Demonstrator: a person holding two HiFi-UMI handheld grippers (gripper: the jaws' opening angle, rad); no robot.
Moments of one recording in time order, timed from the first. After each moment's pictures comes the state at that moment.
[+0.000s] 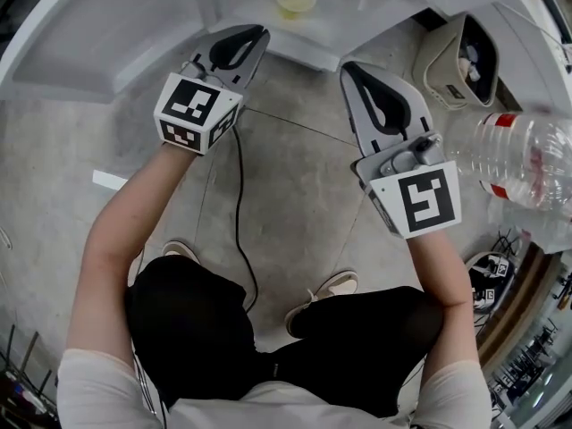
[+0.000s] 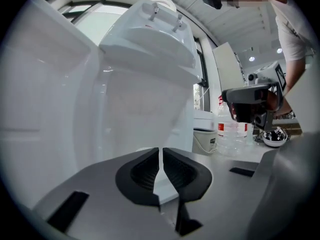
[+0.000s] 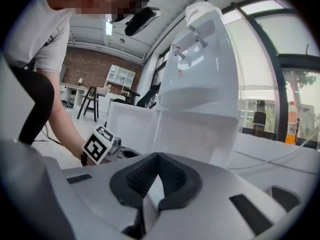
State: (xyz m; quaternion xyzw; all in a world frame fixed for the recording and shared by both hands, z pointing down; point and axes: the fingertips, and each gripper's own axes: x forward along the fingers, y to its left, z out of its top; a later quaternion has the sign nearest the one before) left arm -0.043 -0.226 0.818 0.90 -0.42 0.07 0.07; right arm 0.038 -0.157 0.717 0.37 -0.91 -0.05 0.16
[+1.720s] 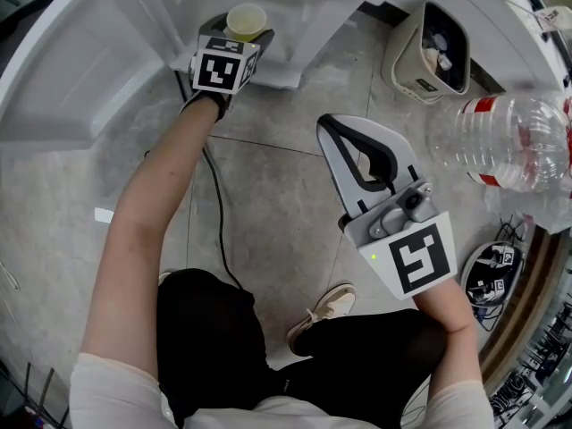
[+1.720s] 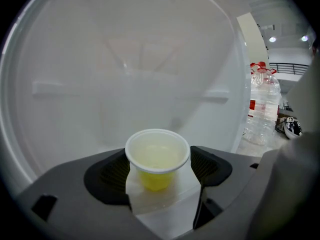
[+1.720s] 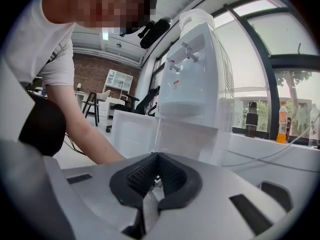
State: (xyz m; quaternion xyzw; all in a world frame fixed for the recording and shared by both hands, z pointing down) left arm 0.021 -0.348 0.904 0.85 -0.46 0.20 0.14; right arm 0.077 -0.116 0.693 0.38 -0.91 -0.03 0.15
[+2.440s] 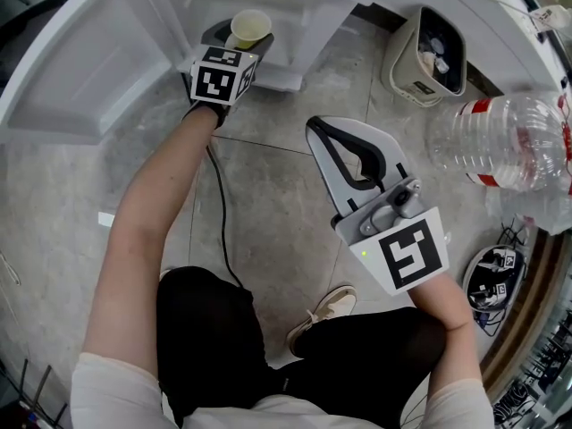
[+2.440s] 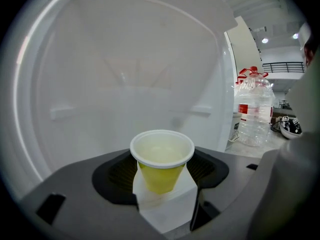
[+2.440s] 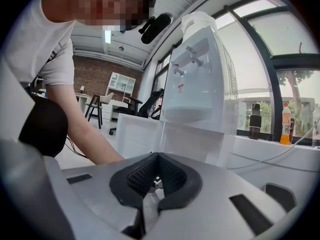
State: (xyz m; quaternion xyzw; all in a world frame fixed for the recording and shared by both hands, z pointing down) left arm 0.018 -0.330 0.875 0.87 -0.46 0.17 0.10; right arm 0.066 -0.103 0.688 0.36 -0.92 -0.04 0.14
